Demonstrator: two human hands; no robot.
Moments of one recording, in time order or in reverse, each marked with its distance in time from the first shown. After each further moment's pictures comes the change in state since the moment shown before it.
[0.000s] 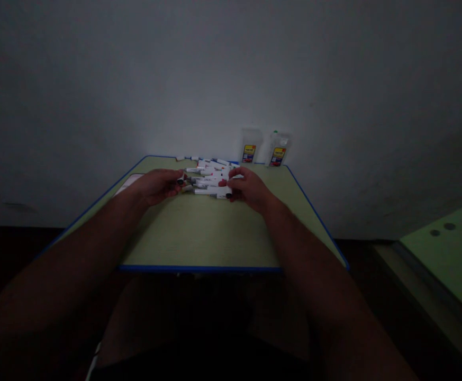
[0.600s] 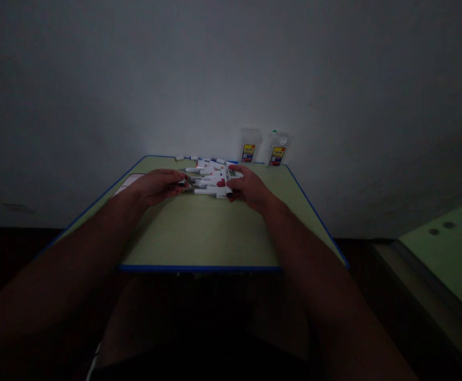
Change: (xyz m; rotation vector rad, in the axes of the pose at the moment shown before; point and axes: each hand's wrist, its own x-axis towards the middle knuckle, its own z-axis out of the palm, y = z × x) left_hand -0.001 0.000 0.000 0.002 -0.030 -0.012; right_hand -0.001 -0.002 0.002 0.036 0.041 0.038
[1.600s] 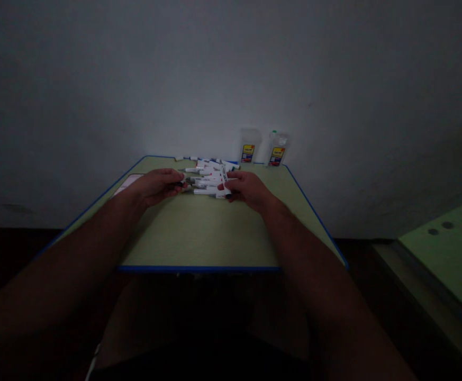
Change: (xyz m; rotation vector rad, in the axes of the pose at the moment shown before) left_hand 0.000 0.000 0.000 0.065 0.022 0.025; right_hand 0.002 0.000 0.000 -0.049 -0.019 0.025
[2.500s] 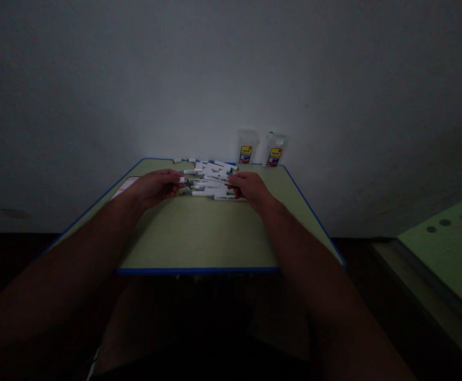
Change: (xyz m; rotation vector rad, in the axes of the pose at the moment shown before) left_hand 0.004 -0.003 -0.001 -0.047 -0.001 0.051; right_hand 0.011 0.008 -0.009 -0.104 0.227 -0.090
